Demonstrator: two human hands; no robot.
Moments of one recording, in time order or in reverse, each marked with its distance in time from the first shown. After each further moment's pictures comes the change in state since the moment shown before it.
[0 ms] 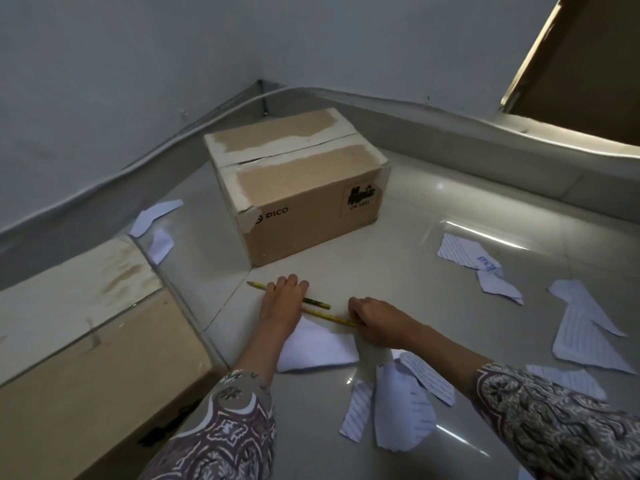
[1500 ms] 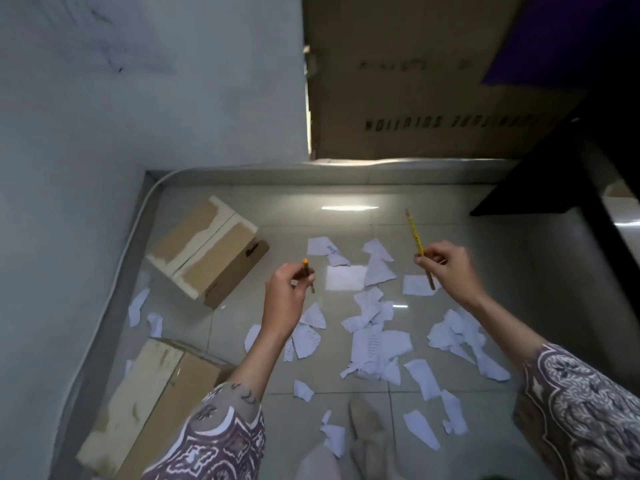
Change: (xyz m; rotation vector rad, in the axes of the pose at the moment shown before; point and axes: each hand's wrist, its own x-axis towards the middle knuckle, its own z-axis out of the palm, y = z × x) left_hand -0.162 0.251 -0.480 -0.936 -0.044 0.078; right_hand -0.453 0.004 -0.396 0.858 0.729 0.786
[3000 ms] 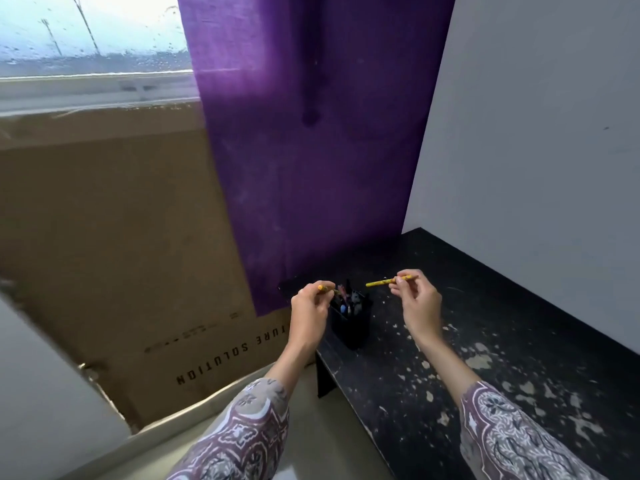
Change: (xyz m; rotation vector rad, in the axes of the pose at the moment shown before) left_hand 0.058 0.582 0.310 -0.197 -0.333 0.503; right_hand 0.048 -0.010 -0.542 0.381 0.938 -0.109
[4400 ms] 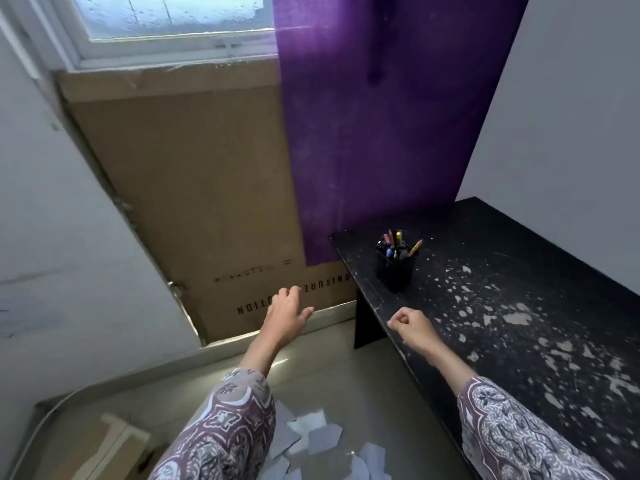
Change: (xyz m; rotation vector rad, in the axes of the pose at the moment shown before) left_hand -0.115 -0.053 -0.115 0.708 -0.186 -0.235; right_hand -0.124 0.034 0.018 -0.439 -0.620 0.343
